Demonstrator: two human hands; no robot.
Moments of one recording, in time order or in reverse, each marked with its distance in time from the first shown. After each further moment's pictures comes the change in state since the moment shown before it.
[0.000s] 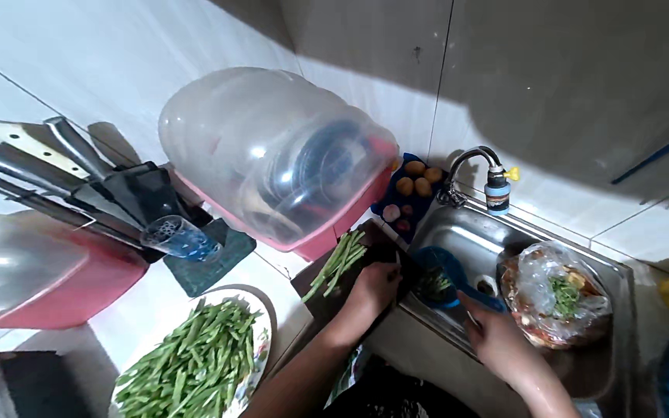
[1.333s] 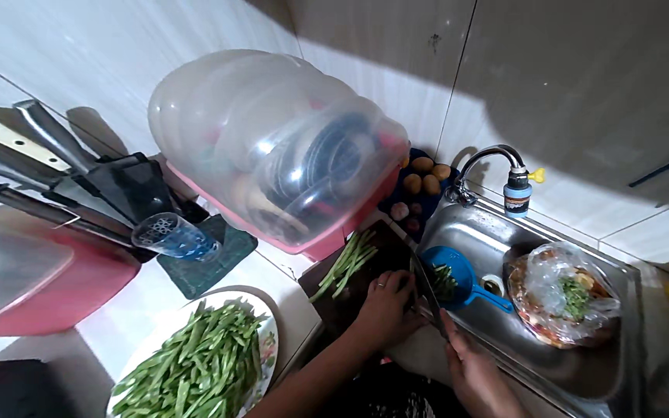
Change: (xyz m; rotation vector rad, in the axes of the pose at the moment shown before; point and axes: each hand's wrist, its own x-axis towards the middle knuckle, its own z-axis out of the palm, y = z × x) left_hand -0.046 0.004 0.010 0.294 0.083 0.297; right_hand -0.055 -0.052 0.083 0.095 -0.044 -0.023
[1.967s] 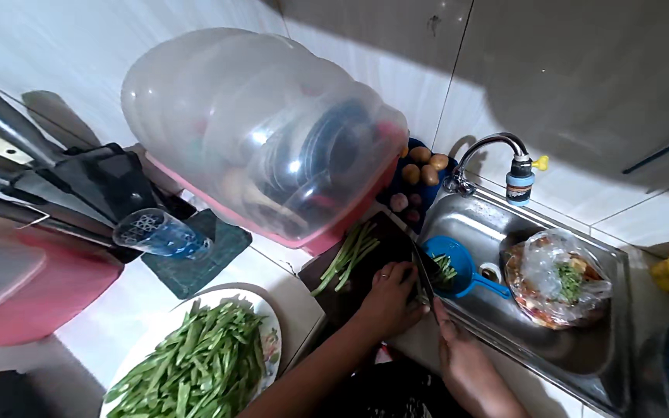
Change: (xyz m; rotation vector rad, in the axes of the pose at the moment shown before) left_hand 0.002 -0.004 0.002 -0.077 -0.049 0.043; right_hand -0.005 -0.052 0.003 -0.178 0.014 0.102
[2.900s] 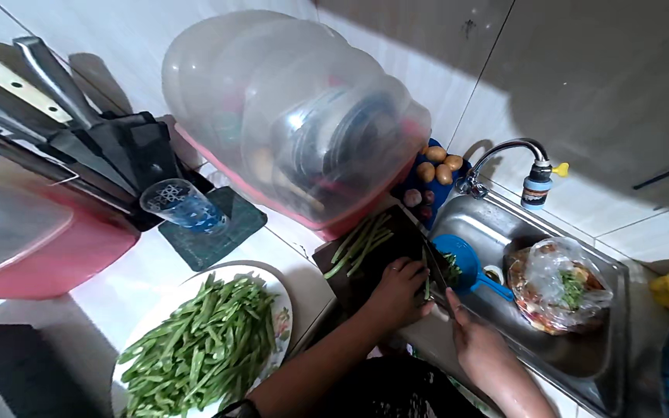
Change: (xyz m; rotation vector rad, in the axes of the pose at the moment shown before) left_hand -0.003 -0.001 0.023 -0.050 0.088 0.053; right_hand 0.014 0.009 -0.048 -0.017 0.027 -0.026
